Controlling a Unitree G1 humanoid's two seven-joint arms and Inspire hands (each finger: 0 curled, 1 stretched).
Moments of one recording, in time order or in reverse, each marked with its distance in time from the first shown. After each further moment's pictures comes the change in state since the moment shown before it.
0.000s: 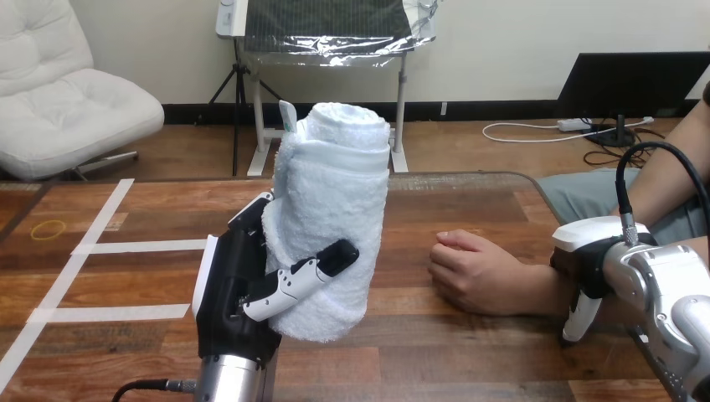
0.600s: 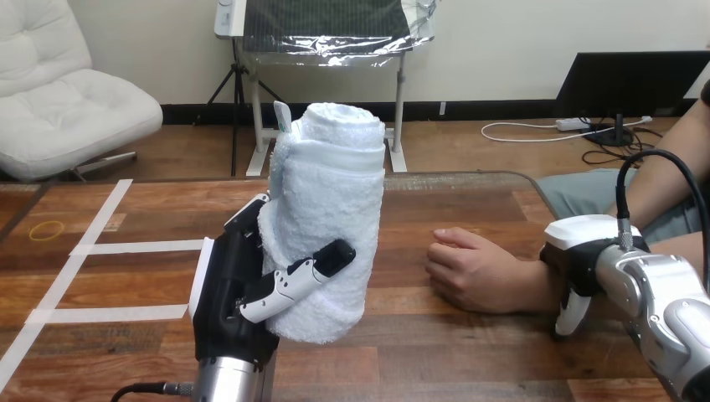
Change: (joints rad) left arm 0.016 0.000 0.000 -0.031 -0.002 0.023 0.007; right arm -0.006 0.029 0.001 0.086 0.072 -0.013 -0.159
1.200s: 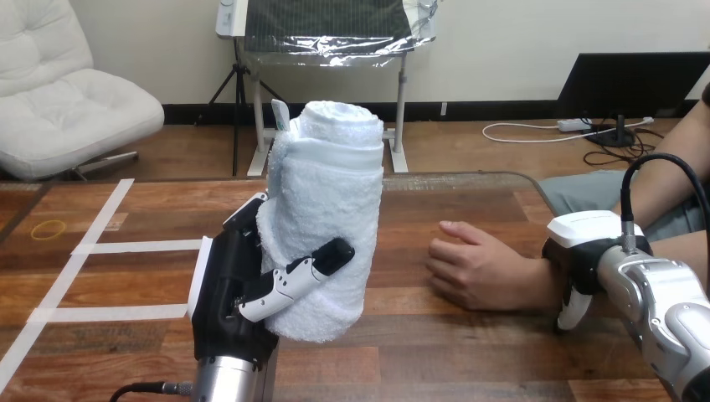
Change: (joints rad) left arm 0.000 0.001 0.003 -0.004 0.006 0.001 0.005; right arm -0.001 0.005 0.001 0.055 0.015 -0.010 -0.106
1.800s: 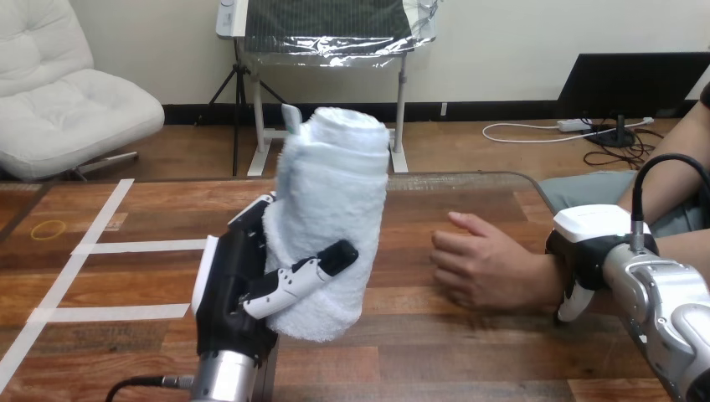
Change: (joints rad) left arm -0.069 0.016 0.040 0.102 0.082 0.030 -0.003; right arm -0.001 -0.010 -0.007 0.020 0.050 -0.002 -0.073
